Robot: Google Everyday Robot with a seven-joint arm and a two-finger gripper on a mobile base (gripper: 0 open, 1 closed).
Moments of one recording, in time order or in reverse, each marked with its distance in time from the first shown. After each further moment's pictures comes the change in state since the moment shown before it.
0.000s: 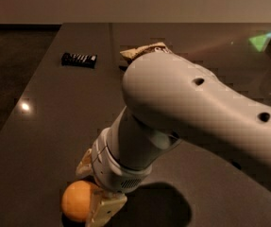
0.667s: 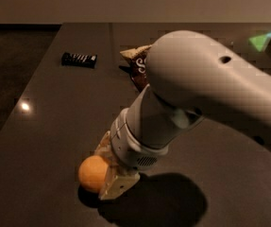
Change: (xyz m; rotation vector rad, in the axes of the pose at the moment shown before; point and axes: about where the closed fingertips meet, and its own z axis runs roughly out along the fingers) arm 0.025 -0.023 -0.028 0.053 0.022 0.089
